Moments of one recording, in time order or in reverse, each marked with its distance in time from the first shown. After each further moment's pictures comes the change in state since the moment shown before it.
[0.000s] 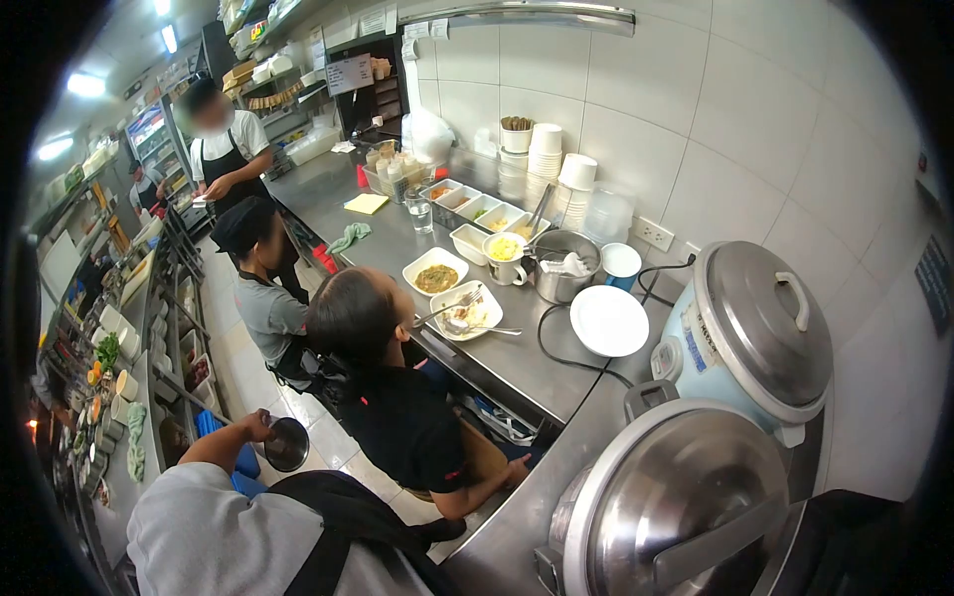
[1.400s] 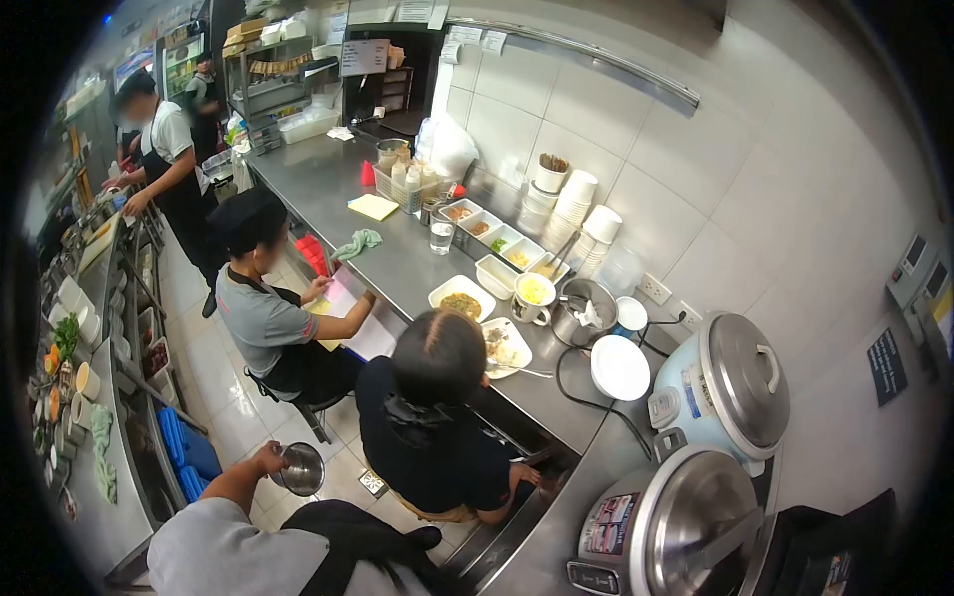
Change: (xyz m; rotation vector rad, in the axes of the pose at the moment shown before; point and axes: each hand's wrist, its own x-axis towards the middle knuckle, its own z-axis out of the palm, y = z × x) left_hand 0.076 -0.057 0.058 -0.378 -0.235 -0.051; right_hand -0.108 -0.132 -0.107 0.212 0.442 0.002
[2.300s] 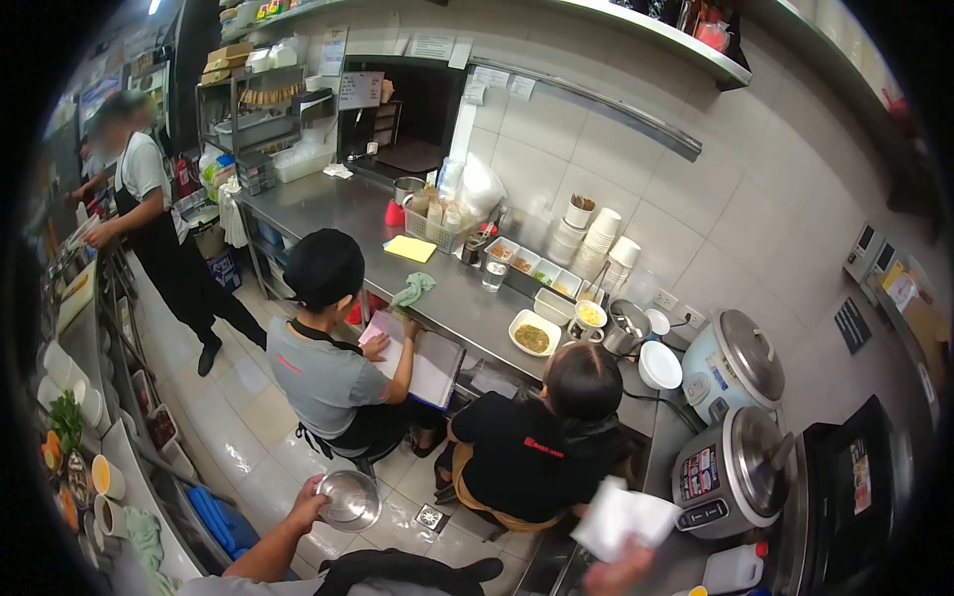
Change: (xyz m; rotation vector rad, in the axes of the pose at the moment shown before) left_hand 0.050 -0.111 -0.161 -0.840 -0.319 0.402; right_hand -0.469 -0.237 -0.189 1.161 -0.767 0.400
